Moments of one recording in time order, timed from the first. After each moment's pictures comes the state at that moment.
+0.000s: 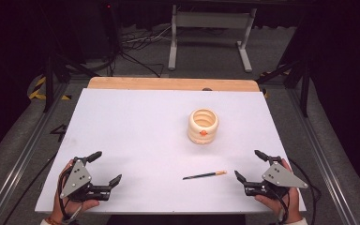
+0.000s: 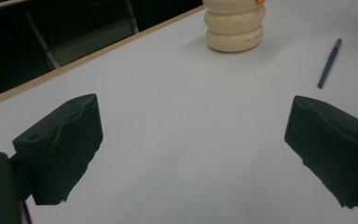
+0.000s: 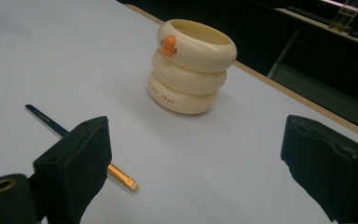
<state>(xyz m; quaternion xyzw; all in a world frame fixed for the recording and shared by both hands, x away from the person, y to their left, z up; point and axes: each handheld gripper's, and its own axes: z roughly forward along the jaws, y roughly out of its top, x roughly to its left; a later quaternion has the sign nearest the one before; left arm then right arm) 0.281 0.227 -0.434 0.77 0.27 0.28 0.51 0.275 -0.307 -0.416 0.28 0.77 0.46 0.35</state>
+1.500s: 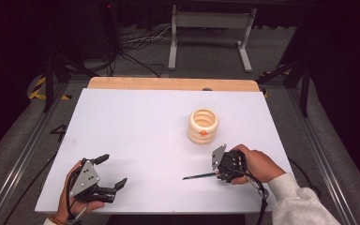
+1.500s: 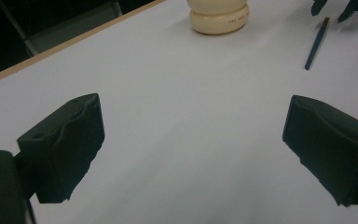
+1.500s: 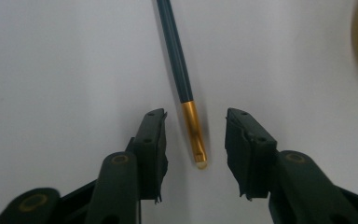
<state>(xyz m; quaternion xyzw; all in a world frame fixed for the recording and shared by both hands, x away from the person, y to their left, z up) 0.284 0.215 -0.441 0.80 0.25 0.25 0.49 0.359 -0.211 -0.412 0.04 0.99 0.09 0.09</state>
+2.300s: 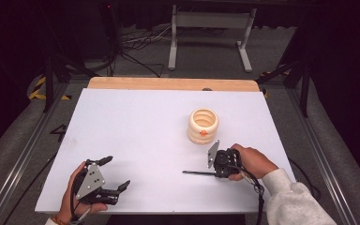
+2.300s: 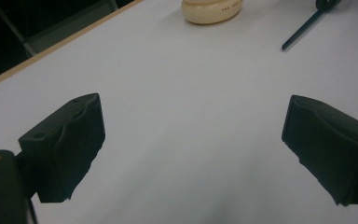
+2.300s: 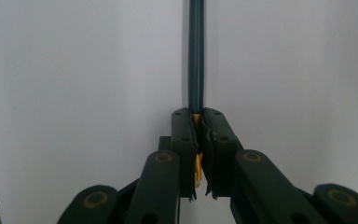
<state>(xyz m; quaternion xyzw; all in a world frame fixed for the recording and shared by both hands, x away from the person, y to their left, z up) 0.279 0.201 -0.445 0.81 0.22 0.28 0.46 0.371 -0.204 -0.419 0.05 1.00 0.07 0.03</state>
